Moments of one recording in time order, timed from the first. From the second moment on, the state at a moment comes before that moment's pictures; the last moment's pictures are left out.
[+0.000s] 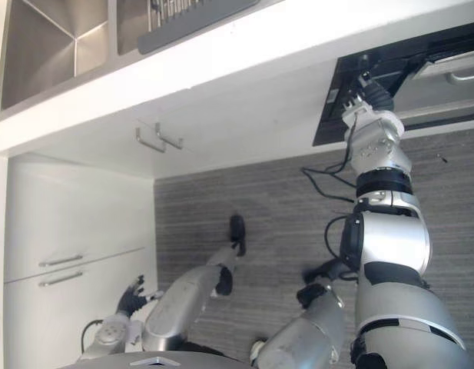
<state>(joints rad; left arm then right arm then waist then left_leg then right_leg) 0.05 0.07 -0.25 0.90 -0.15 -0.23 0.12 -1.10 -0.70 -0.12 1.05 0.90 0.09 -0.09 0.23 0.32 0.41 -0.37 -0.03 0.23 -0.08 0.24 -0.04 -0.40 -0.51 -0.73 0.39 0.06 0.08</state>
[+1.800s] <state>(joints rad) 0.18 0.09 0.06 1.05 0.01 -0.32 0.20 0.12 -0.08 -0.47 1.10 0.12 -0.18 0.14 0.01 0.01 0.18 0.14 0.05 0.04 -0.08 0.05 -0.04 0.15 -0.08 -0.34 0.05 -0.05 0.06</state>
